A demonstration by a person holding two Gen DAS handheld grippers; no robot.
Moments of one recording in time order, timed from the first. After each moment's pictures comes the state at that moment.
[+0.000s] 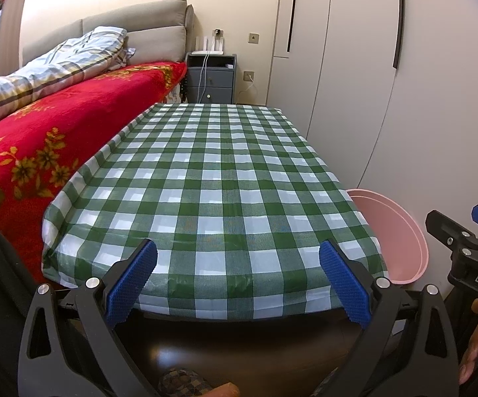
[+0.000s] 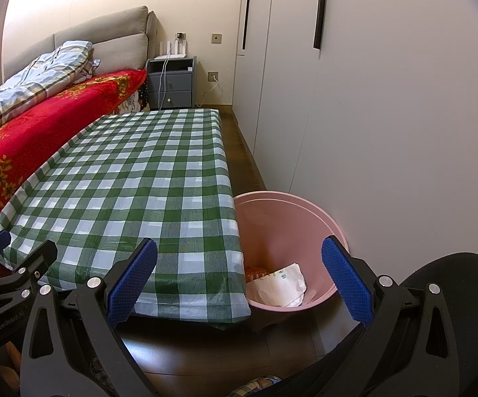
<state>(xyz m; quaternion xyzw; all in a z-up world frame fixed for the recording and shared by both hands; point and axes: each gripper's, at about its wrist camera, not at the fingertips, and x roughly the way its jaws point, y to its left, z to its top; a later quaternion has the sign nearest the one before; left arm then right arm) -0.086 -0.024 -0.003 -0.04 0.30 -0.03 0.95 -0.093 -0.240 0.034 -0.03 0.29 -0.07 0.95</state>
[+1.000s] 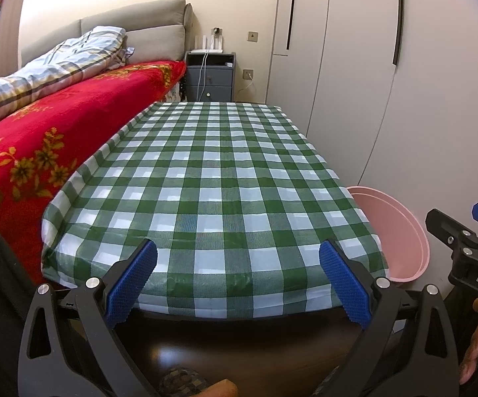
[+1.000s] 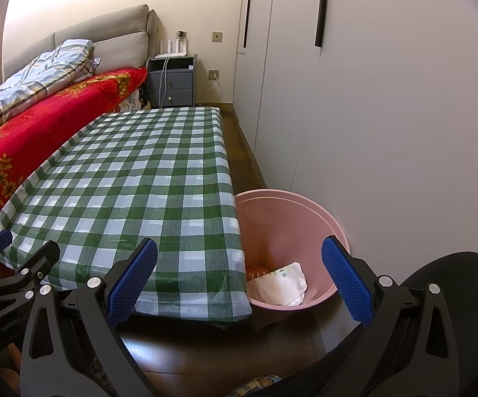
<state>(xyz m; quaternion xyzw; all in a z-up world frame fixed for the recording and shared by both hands) -0.084 -0.021 -0.006 -0.03 0.30 -0.03 0.95 -0.093 -0.238 0.031 -0.03 0.30 -0.07 0.95</state>
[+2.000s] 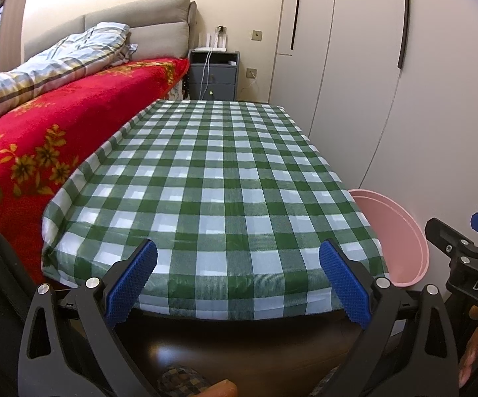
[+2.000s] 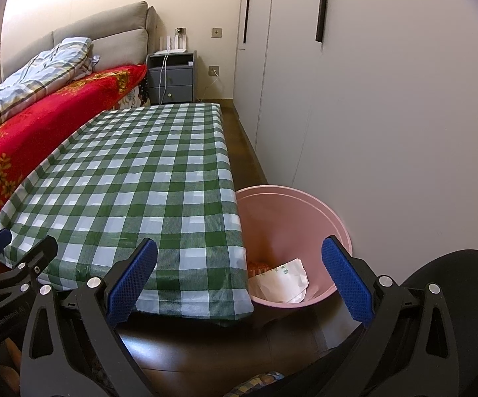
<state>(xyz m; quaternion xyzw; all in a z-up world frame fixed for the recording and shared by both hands) -0.082 -0.019 -0.003 -0.04 0.30 -0.02 0.95 -0.089 -0.238 0.027 -0.02 0.31 -0.07 0.95</state>
